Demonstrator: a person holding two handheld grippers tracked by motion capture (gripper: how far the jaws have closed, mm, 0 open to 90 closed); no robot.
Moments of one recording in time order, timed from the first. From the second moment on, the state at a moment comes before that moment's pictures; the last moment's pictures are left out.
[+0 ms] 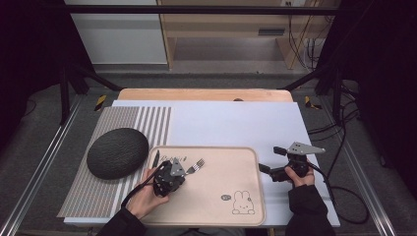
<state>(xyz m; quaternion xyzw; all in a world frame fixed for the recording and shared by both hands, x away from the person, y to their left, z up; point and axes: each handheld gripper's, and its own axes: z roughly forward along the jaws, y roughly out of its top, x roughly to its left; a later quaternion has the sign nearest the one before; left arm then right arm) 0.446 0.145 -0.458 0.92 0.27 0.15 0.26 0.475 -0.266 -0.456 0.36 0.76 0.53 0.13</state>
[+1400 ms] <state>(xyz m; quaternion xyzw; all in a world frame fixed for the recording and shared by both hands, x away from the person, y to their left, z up) 0.464 0.167 -0.459 0.90 0.31 0.18 0.26 0.475 -0.266 -0.457 0.36 0.76 0.53 0.13</state>
